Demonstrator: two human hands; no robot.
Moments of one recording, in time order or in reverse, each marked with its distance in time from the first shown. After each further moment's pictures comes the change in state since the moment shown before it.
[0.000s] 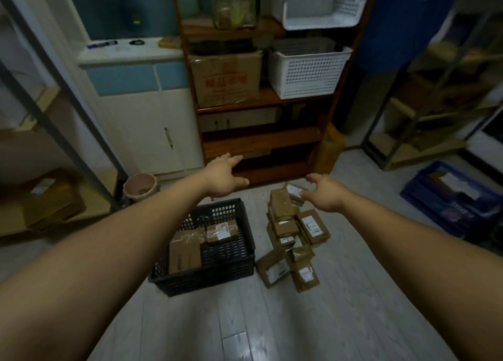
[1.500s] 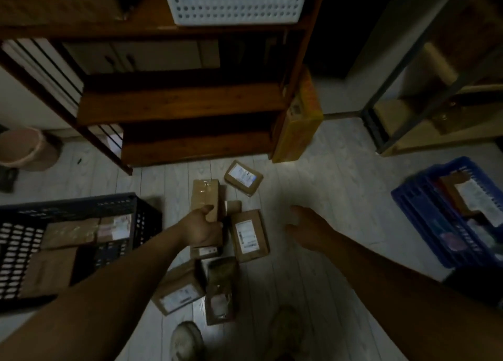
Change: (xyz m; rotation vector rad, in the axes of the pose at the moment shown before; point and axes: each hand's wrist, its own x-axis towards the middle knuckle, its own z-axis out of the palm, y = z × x) left_hand 0.447 0.117 0.325 -0.492 -0.311 -0.441; right_hand 0.421 0.386 0.039 0.068 -0.469 0.010
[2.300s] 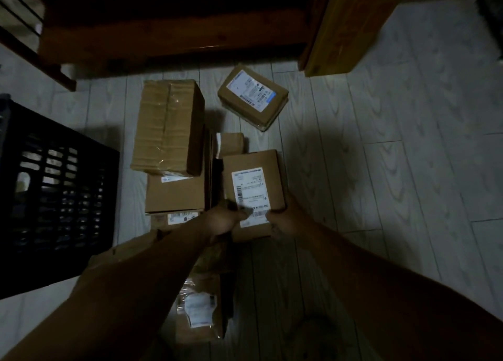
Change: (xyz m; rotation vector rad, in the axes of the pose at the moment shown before) left_hand 0.322 -0.206 0.215 -0.544 -0.114 -0.185; right_hand 0.296 0.177 0.292 0.590 -0.182 0.163
